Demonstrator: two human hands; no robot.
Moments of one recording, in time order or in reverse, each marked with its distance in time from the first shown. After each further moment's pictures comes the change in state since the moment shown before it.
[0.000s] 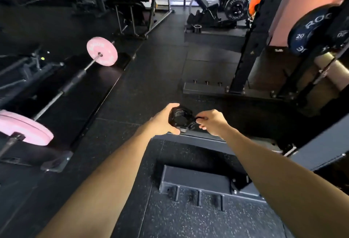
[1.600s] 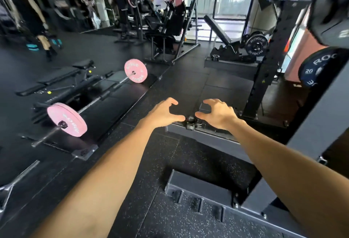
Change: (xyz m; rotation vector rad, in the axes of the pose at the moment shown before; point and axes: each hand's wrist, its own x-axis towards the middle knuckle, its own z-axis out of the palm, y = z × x) left_hand -0.227 0.082 0.006 0.087 0.344 -0.054; right_hand -0.204 -0.047 -0.053 -0.507 0.107 -0.389
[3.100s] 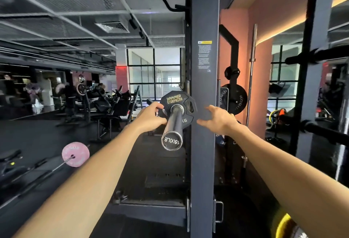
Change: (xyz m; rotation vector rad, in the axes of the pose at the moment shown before) left_hand -0.146 0.404 -0.006 -0.048 0.202 0.509; right_hand -0.259 0.145 -0.367 -0.095 0.508 0.108
